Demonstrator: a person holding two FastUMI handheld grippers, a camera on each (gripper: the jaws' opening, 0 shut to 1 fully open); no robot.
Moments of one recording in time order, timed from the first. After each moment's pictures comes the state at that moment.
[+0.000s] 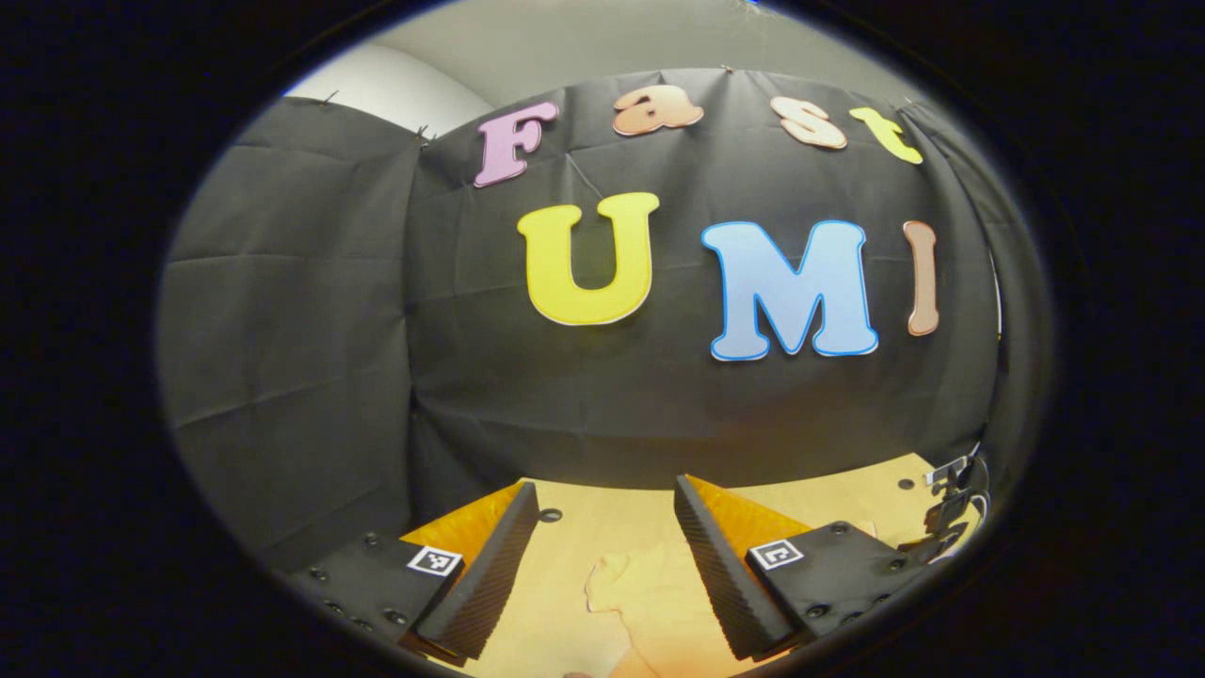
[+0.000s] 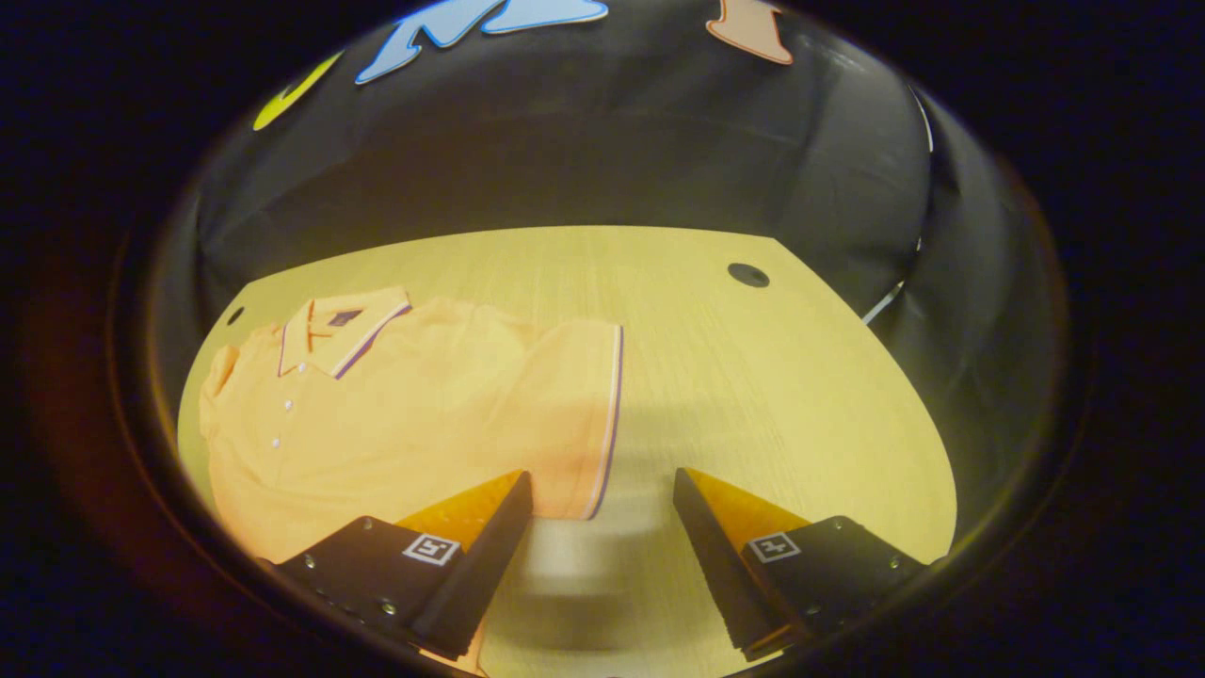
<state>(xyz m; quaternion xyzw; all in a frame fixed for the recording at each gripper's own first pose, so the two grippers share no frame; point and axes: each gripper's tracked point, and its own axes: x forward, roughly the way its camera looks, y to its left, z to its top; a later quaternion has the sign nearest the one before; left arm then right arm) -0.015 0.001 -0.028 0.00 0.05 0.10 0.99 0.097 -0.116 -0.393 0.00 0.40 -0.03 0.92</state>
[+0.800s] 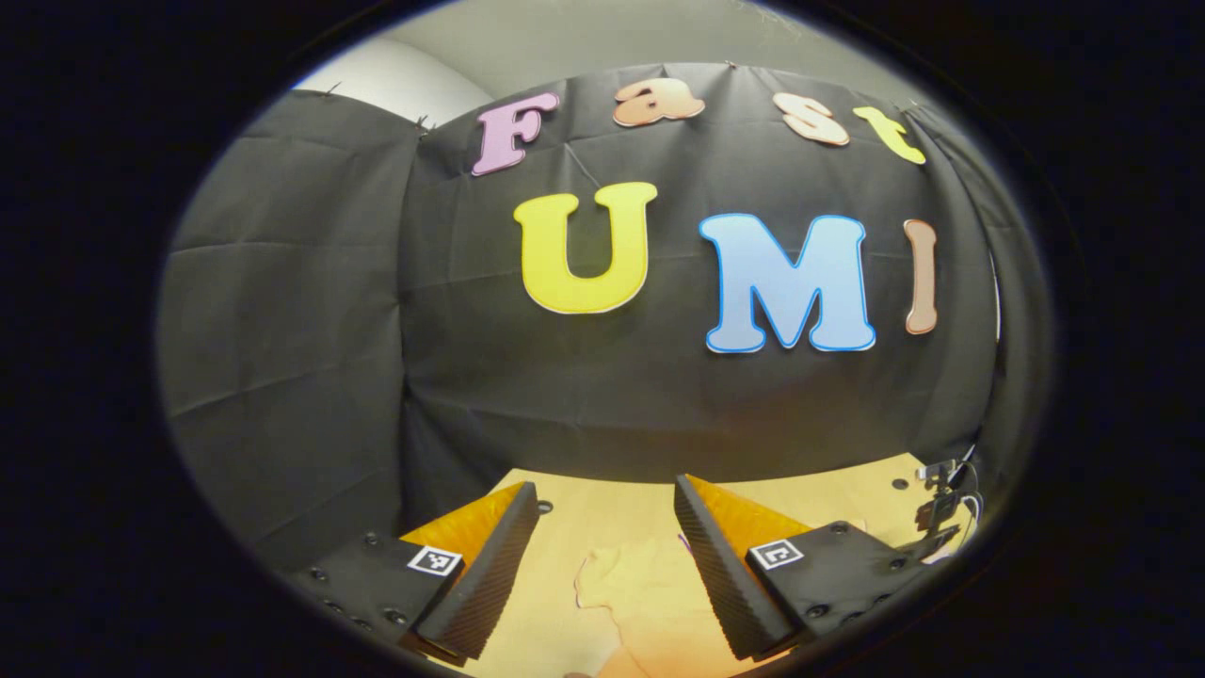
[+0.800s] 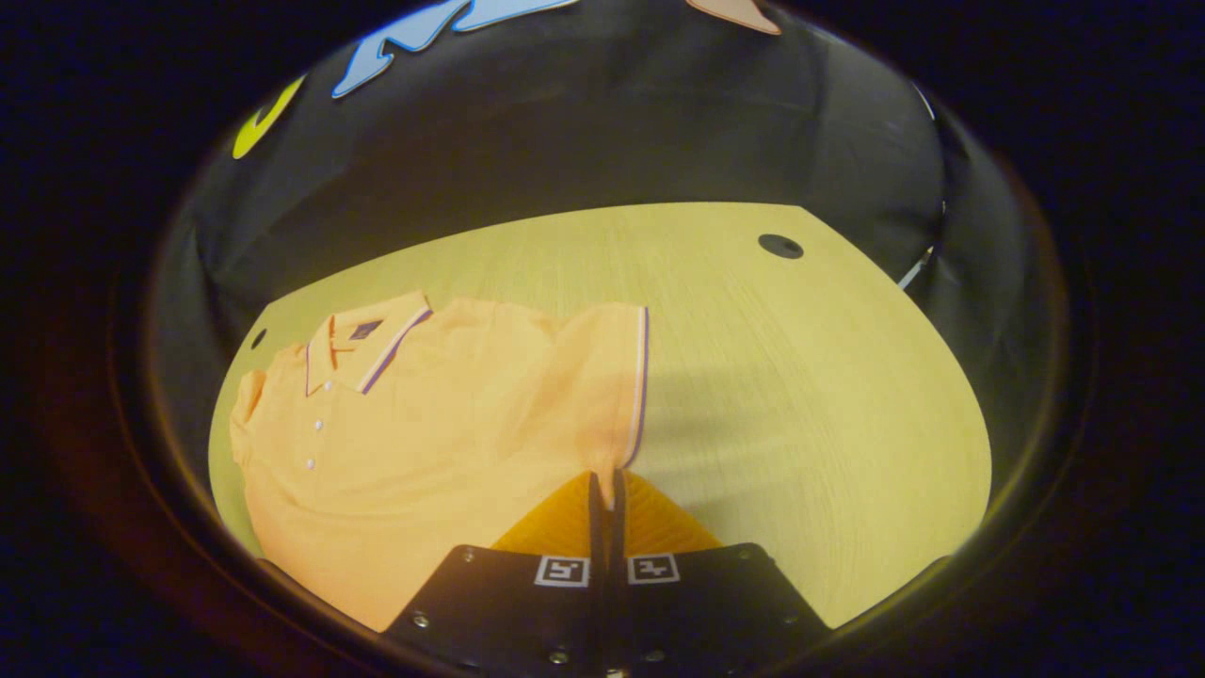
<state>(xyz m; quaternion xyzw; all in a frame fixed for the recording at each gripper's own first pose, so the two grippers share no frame) -0.007 -0.005 -0.039 -0.01 0.07 0.09 0.99 0.111 -0.096 -0.396 0.05 0.42 0.00 0.90</state>
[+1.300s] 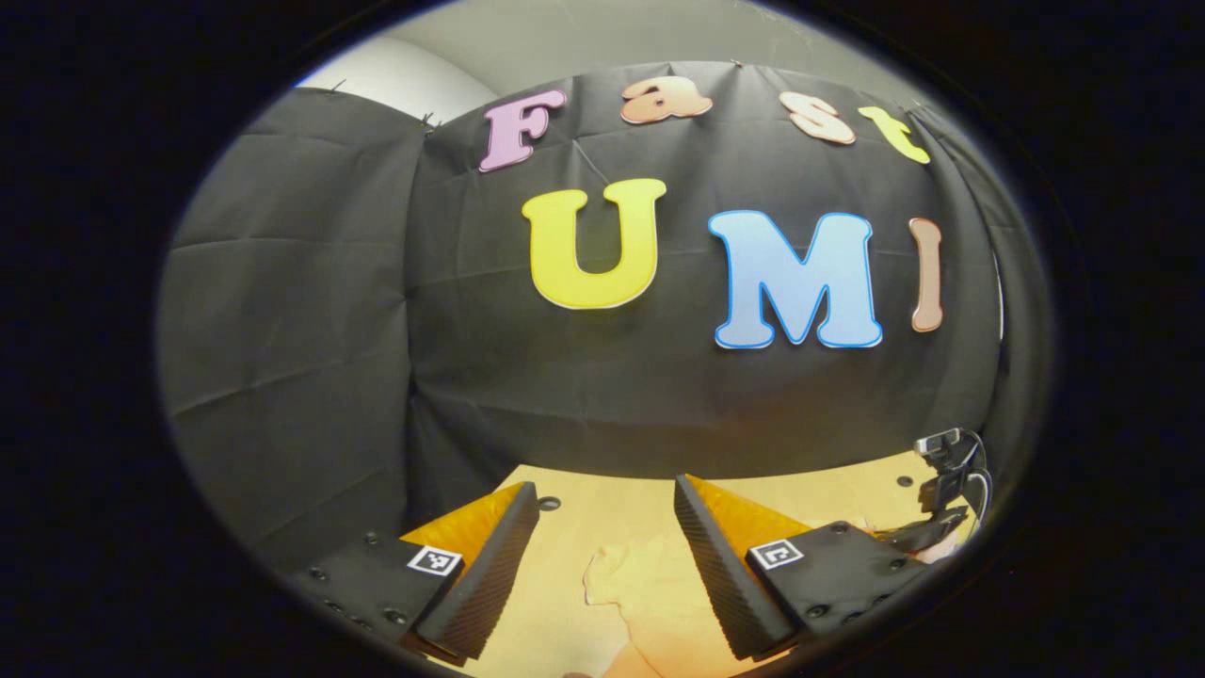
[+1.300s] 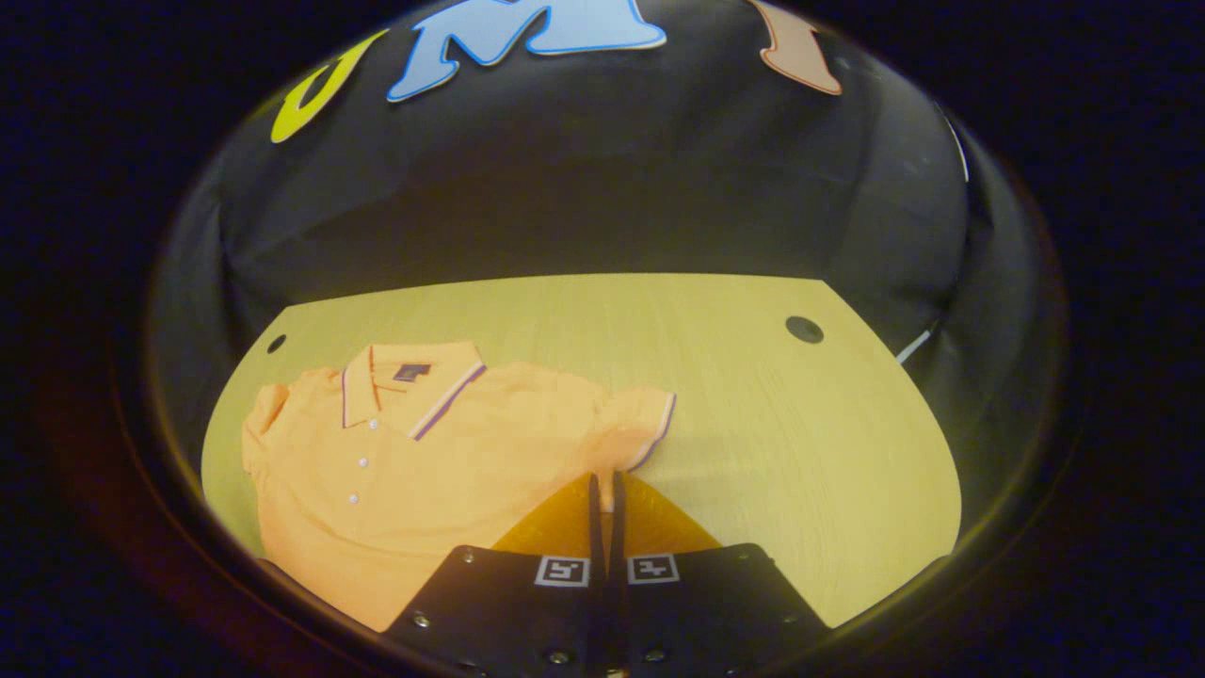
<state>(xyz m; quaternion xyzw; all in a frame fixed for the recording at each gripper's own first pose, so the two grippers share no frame) -0.013 0.012 -0.043 -0.01 0.07 0.10 0.99 0.141 -0.051 -0.328 0.00 0.35 0.03 0.94</state>
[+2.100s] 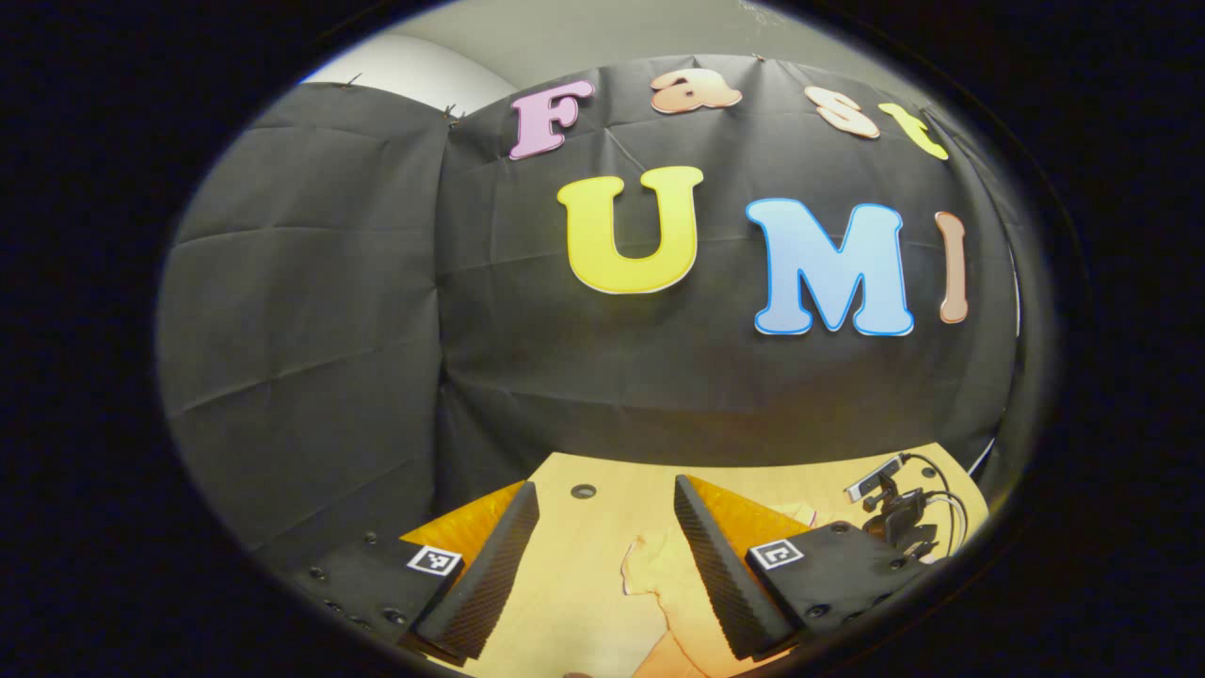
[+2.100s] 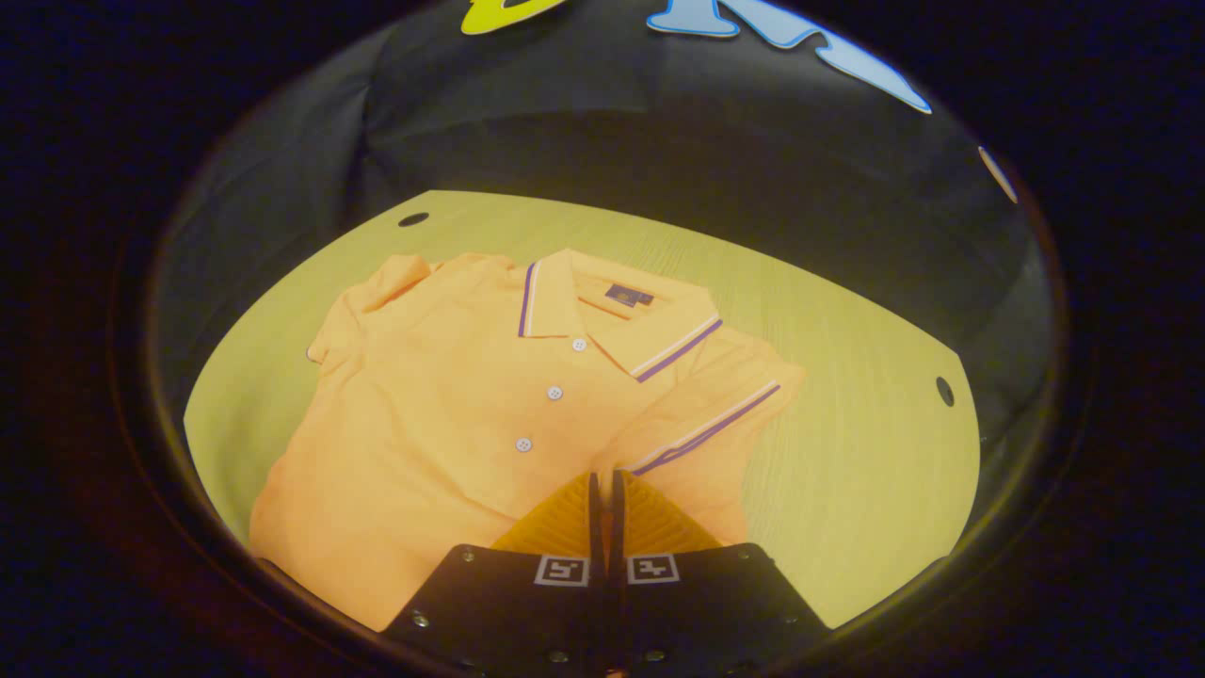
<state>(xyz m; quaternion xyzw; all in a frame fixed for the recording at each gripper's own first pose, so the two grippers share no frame) -0.026 0.063 -0.061 -0.01 0.09 0.14 0.99 0.095 0.093 -0.379 -0.13 0.40 0.20 0.88</state>
